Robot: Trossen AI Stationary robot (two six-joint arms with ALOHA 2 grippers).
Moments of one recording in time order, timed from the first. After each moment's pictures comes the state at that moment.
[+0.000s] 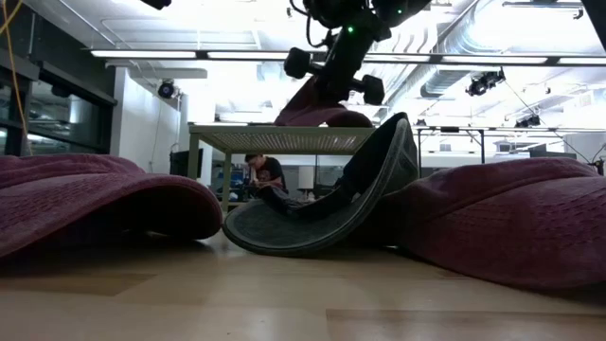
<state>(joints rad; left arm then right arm) -0.48 1.10 1.29 -1.38 -1.08 -0.93 -0.27 1.83 1.49 -0.28 0.84 0.85</state>
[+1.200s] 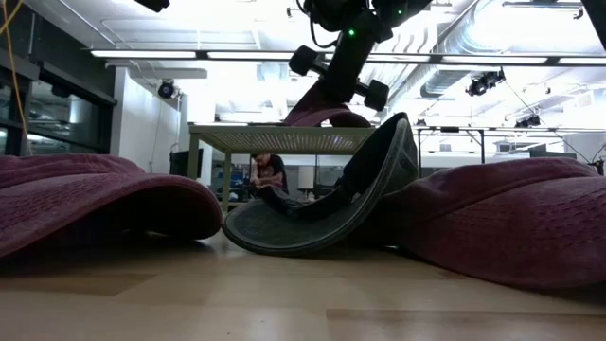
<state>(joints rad) -0.48 1.10 1.29 -1.39 -1.04 -0.99 -0.28 1.83 1.49 -0.32 0.88 1.08</state>
